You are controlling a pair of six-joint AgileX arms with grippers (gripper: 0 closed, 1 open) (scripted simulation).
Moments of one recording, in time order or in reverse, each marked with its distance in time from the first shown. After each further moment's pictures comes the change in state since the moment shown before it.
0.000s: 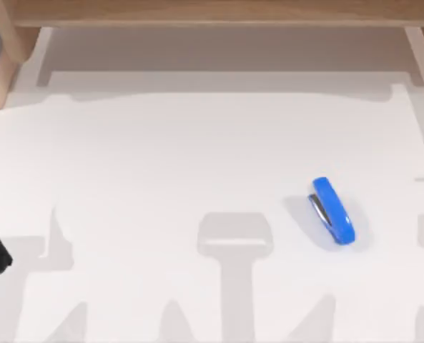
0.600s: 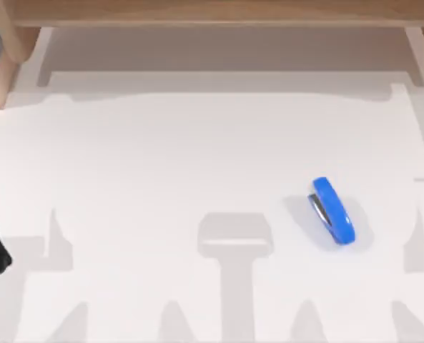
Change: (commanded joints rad) left arm 0.000 0.000 0.000 0.000 0.000 0.000; right arm 0.147 -0.373 -0.370 0.310 -0.010 -0.002
